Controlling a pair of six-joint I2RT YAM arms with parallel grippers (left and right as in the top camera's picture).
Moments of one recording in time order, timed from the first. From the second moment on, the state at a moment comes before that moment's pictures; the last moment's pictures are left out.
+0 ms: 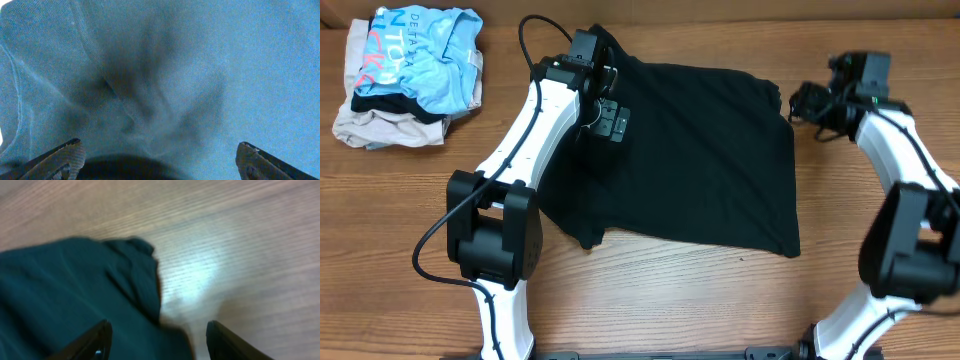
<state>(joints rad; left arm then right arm) -0.29 2.11 1.80 -0.99 0.01 -0.03 -0.16 1.96 1.43 -0.44 -0.22 0.20</state>
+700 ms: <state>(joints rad) -0.28 2.11 1.80 -1.00 0.00 -0.03 -0.11 2.30 1.74 -0.54 -0.19 0.12</state>
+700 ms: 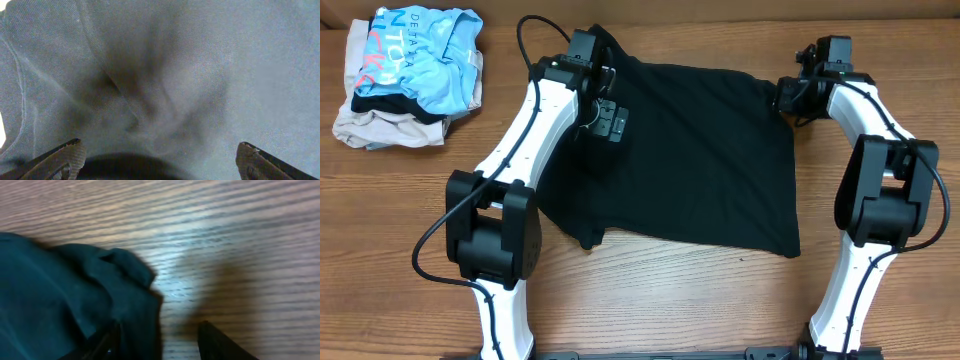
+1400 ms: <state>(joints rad) -0.28 2.11 1.80 -1.01 0.00 -0.03 -0.07 2.34 1.74 -0.39 -0.12 0.25</state>
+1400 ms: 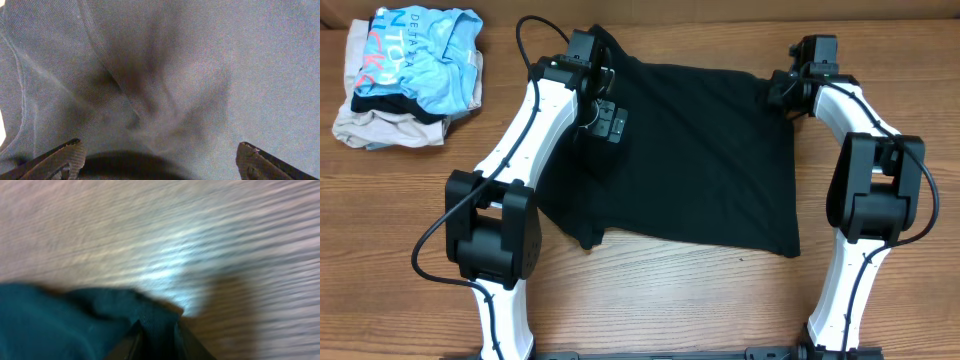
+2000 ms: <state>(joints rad) -0.27 2.11 1.84 -1.09 -0.11 -0.03 -0.22 2.35 1.80 -0.48 -0.02 0.30</state>
